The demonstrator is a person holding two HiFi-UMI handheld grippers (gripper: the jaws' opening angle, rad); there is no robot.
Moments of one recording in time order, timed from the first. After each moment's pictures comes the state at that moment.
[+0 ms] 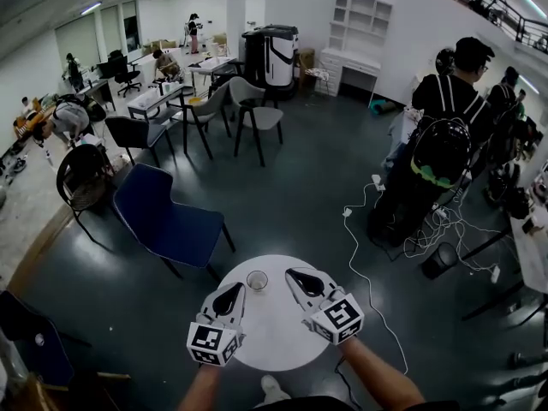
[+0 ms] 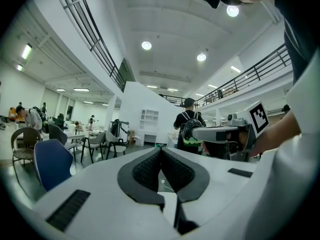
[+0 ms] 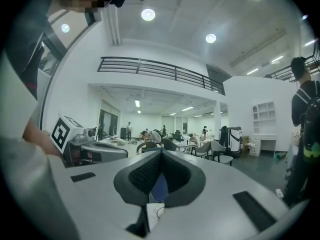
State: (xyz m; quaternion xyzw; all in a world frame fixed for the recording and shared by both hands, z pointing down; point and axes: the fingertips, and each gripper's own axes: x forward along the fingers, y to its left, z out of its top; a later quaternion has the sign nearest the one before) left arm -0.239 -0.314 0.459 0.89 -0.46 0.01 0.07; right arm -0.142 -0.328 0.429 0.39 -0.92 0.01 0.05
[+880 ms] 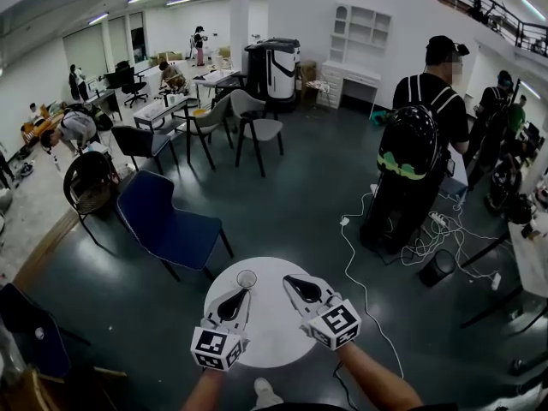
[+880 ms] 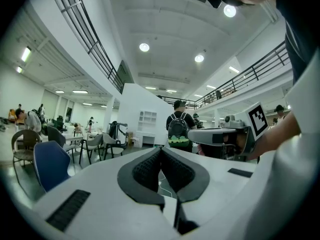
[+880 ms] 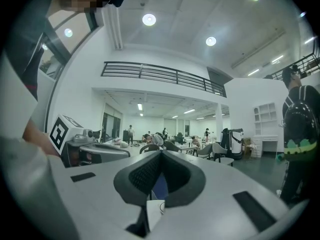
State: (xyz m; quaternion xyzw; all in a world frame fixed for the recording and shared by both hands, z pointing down) left arm -0.157 -0.230 0.425 0.89 -0.46 0.01 0.05; right arm -0.075 -0.247 0.398 0.38 -0.92 0.00 0.03
